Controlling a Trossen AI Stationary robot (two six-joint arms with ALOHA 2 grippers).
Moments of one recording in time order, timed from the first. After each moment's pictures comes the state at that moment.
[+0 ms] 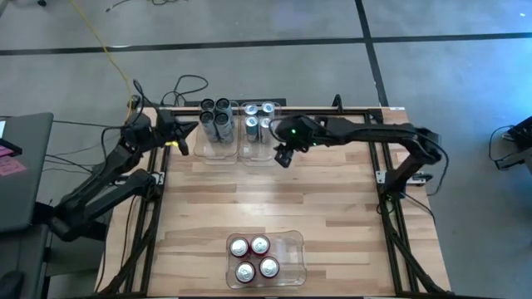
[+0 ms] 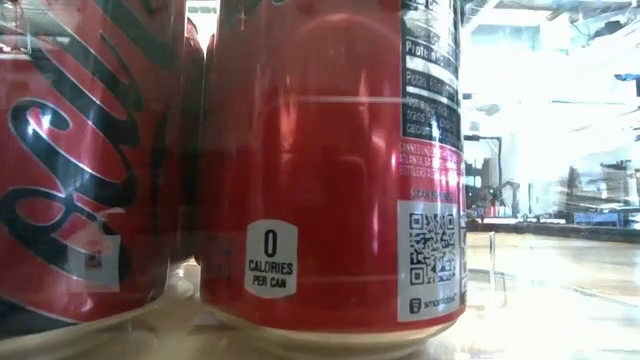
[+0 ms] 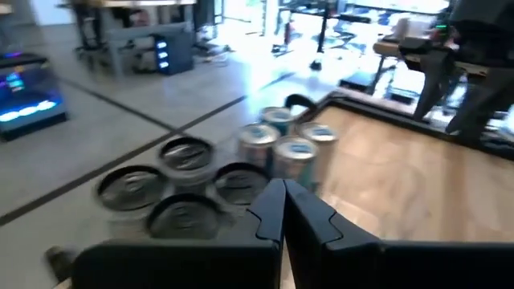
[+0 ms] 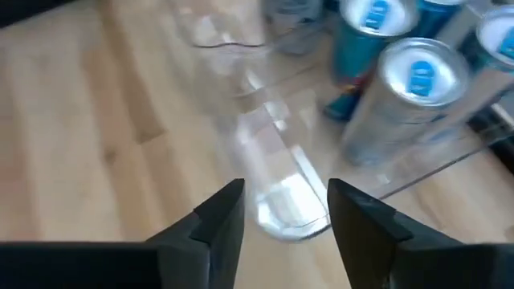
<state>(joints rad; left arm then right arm) 0.96 0.50 0.44 -0.10 0.36 0.04 -0.22 1.62 1.34 -0.53 0.08 0.21</state>
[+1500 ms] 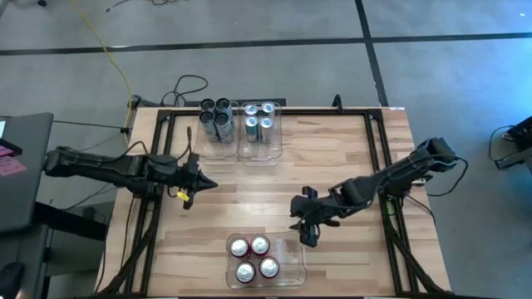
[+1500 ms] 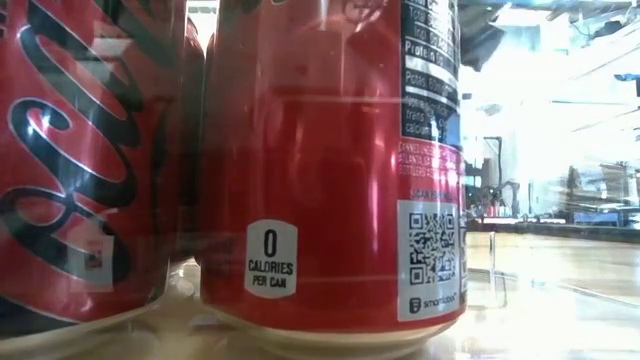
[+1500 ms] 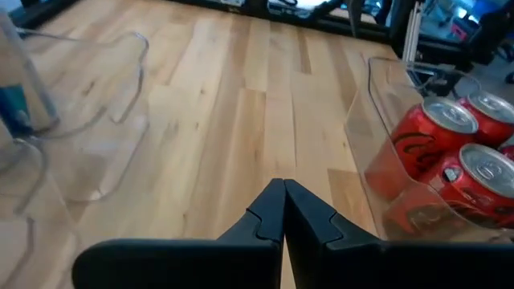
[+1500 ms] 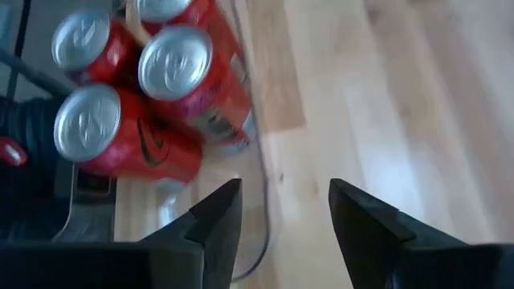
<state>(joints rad) -0.09 0.62 0.44 -0.21 -0.06 -0.19 0.41 1.53 1.16 -0.49 0.13 0.57</state>
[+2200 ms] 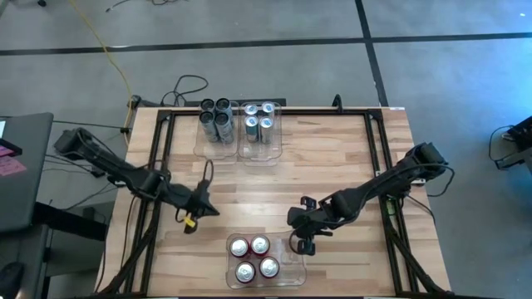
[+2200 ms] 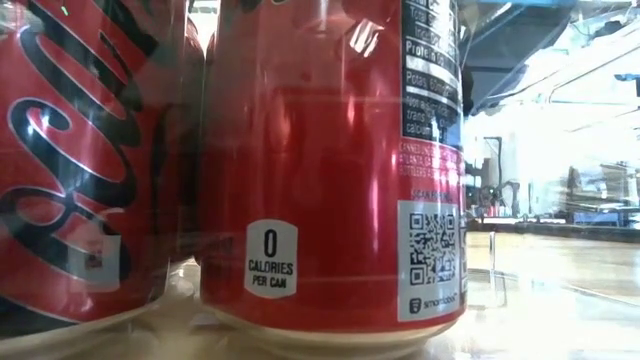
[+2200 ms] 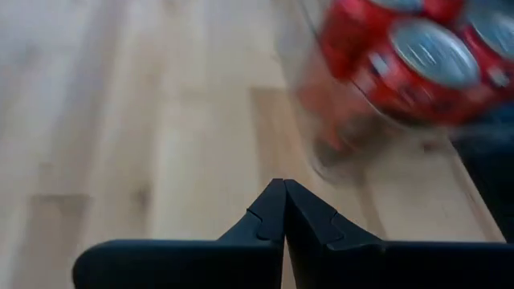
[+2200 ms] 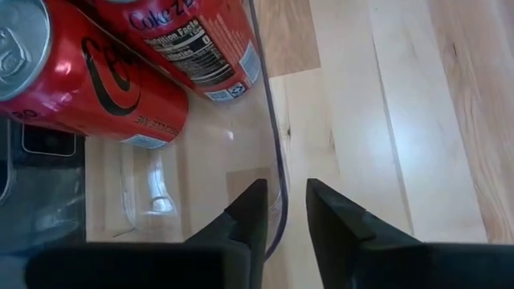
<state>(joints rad) -0.41 0.92 0.44 -0.10 -0.13 -0.31 0.44 1.66 1.16 -0.50 0.10 0.60</state>
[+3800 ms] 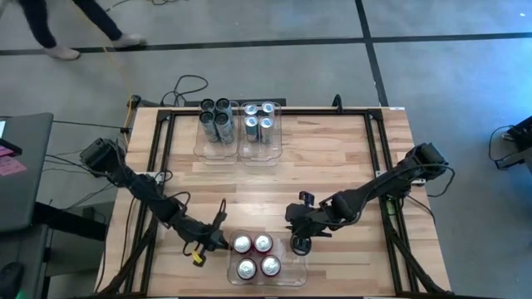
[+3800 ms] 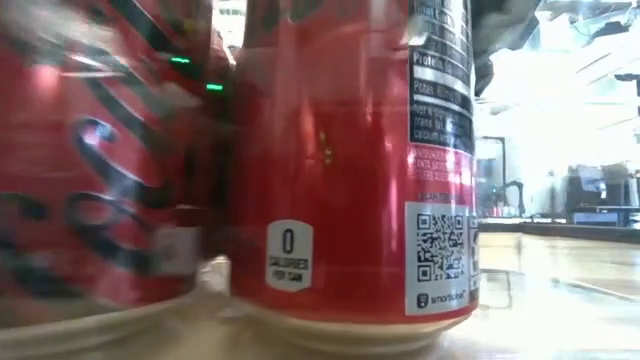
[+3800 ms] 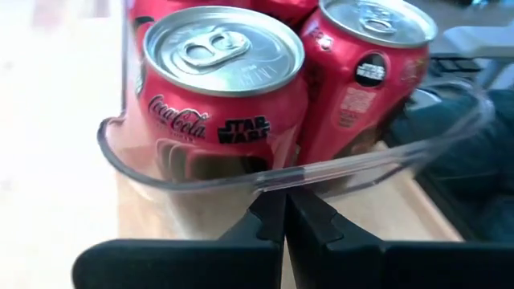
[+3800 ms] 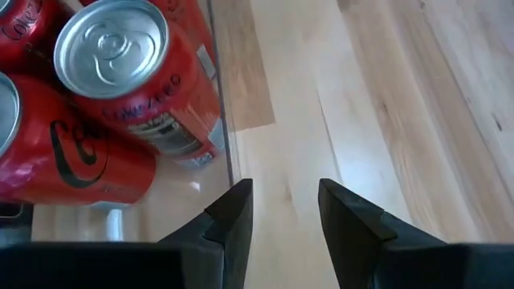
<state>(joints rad) -0.65 1.48 0.50 0.54 -0.22 -0.23 0.46 1.66 1.16 -0.45 0.30 0.59</state>
